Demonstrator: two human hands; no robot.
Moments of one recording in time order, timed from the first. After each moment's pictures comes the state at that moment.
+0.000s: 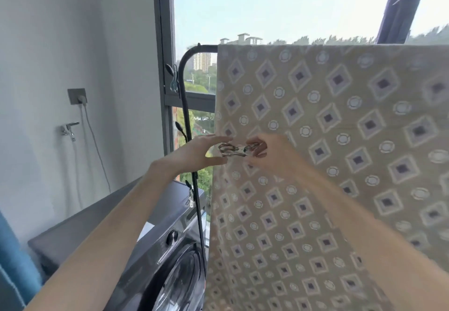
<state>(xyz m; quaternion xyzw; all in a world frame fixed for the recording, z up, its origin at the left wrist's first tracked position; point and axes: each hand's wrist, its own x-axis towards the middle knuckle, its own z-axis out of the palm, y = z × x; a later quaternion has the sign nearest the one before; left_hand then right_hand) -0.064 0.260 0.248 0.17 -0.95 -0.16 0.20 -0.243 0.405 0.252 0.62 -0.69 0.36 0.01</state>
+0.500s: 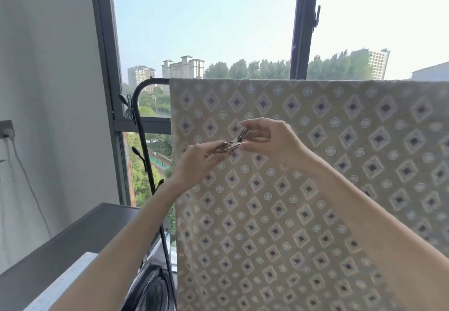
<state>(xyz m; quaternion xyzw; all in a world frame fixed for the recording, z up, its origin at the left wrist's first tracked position) -0.087 0.360 0.277 0.00 -0.88 -0.29 0.39 -0.203 0.536 0.328 0.56 -0.66 0.50 0.03</state>
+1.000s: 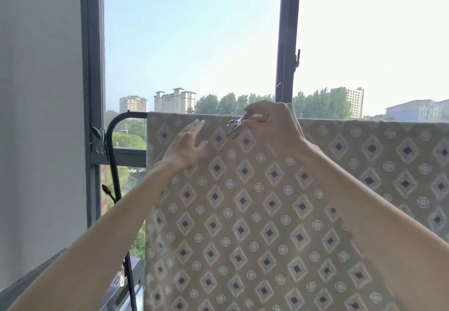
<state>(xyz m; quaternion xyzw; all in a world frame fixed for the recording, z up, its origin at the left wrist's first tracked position) -0.180 0.317 0.370 0.13 -0.90 -0.12 0.40 -0.274 0.522 0.419 0.53 -0.64 0.49 0.27</state>
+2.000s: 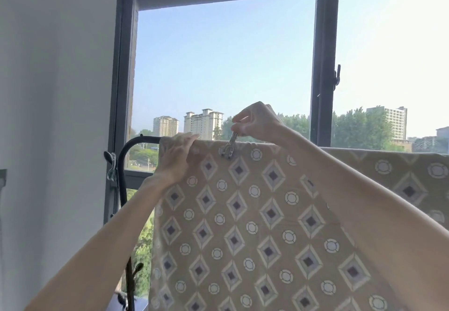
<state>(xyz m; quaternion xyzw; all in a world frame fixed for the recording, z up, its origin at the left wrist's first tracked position) -0.211 0.228 0.390 0.20 -0.85 -0.03 0.48 -0.338 0.405 0.491 0.57 -0.69 0.39 0.19</state>
